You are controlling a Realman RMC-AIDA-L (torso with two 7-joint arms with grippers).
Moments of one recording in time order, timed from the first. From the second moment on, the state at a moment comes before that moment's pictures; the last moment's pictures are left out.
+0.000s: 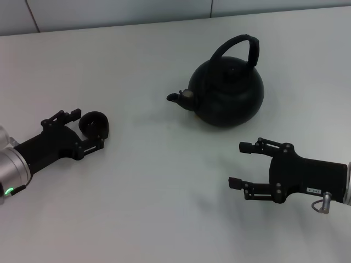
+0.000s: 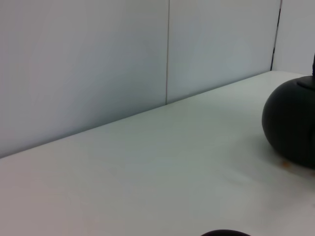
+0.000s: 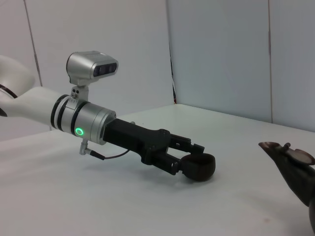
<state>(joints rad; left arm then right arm) -0.57 -2.08 0.33 0.16 2.00 1.10 -0.71 0.32 2.07 -0.65 -0.42 -1.93 -1.57 0.83</state>
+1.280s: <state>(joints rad) -0.59 -2.07 0.34 0.13 2.00 1.13 -0.69 0.32 2.07 -0.65 -0.42 -1.92 -1.57 0.84</state>
